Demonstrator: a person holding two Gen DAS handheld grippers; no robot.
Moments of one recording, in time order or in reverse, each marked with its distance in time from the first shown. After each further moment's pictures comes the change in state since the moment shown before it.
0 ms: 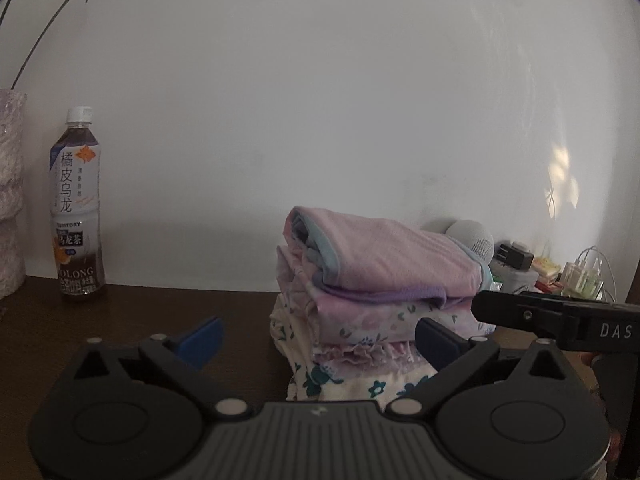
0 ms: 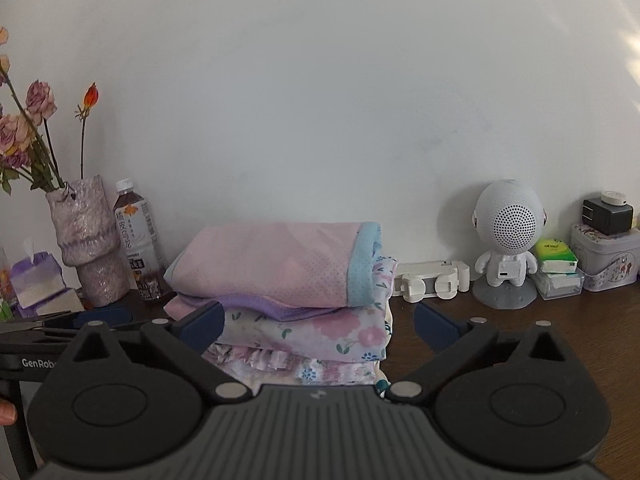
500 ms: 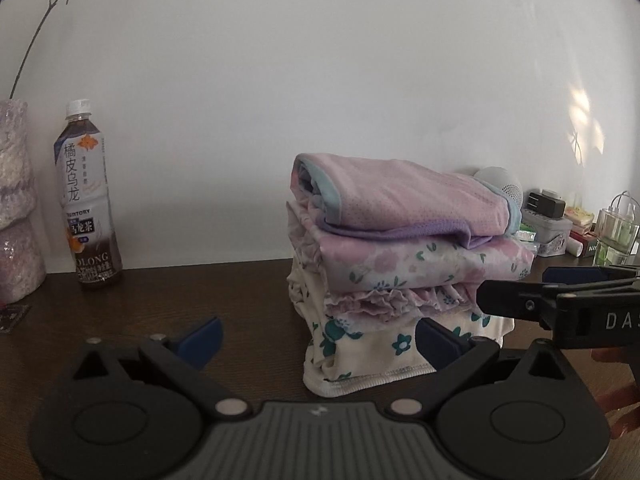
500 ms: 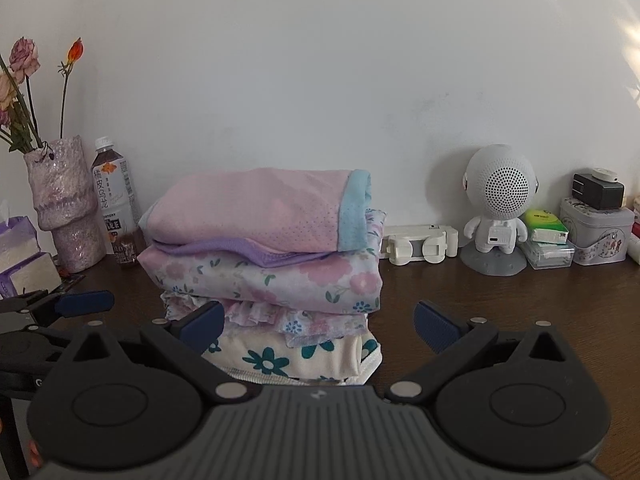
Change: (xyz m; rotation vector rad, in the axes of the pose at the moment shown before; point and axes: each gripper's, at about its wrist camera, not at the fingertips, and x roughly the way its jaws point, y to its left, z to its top) left arm 0.021 -0.022 -0.023 0.084 0.073 0.117; right arm 0.011 0.003 -0.021 -0.016 0.076 -0.071
